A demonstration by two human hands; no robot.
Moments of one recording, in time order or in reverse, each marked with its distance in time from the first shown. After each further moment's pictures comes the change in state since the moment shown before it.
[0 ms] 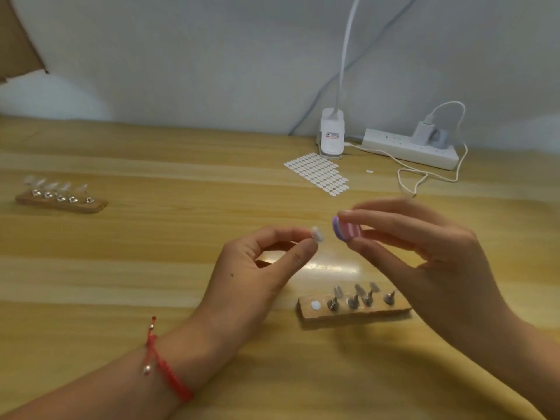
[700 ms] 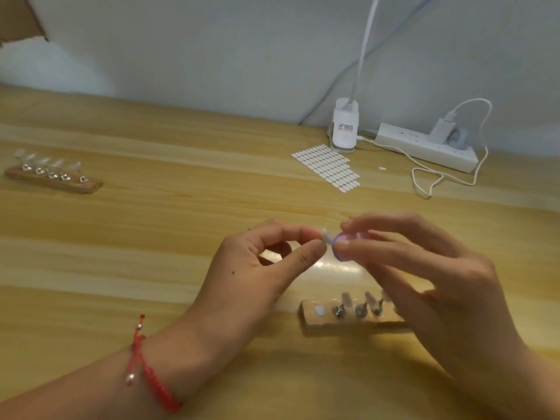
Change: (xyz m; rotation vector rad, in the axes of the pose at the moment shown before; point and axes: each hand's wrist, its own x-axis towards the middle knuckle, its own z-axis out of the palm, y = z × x) left_hand 0.001 0.002 0.000 0.082 -0.022 0.019; right_hand -0.013 0.003 0.012 -0.104 -0.072 -0.078
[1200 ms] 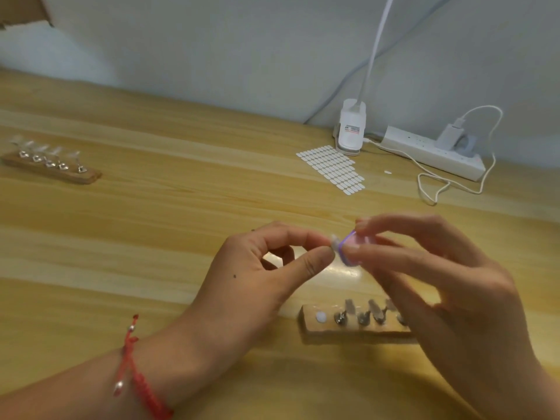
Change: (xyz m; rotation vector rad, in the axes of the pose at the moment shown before) left_hand -0.001 0.004 0.000 -0.029 -0.011 0.013; right_hand 0.002 0.002 0.001 0.055 0.038 -0.005
